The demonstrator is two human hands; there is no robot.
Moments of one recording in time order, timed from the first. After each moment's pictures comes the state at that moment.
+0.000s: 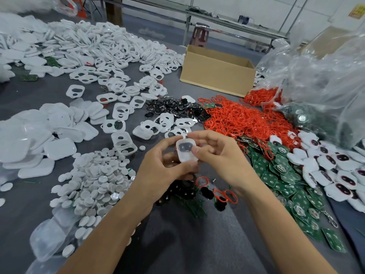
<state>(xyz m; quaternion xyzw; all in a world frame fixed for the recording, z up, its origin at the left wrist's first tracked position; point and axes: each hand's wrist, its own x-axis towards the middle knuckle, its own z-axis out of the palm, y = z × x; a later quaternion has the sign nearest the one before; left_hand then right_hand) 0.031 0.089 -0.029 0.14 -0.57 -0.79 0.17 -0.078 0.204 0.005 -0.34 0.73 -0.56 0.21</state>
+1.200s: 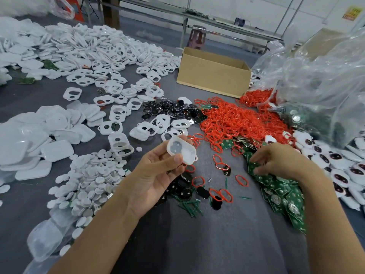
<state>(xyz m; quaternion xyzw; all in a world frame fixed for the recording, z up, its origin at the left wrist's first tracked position) 0.034 0.082 -0.029 0.02 -0.38 -0.92 0.09 -0.157 0.296 0.034 -0.23 0.96 -0.04 0.15</state>
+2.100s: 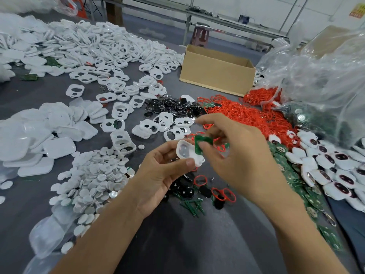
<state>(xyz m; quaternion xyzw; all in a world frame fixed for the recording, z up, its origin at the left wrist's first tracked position) 0.031 0.089 -0.031 0.06 -0.42 -0.90 0.12 -0.049 0.222 0.054 -0.49 0.82 -0.28 -0.13</state>
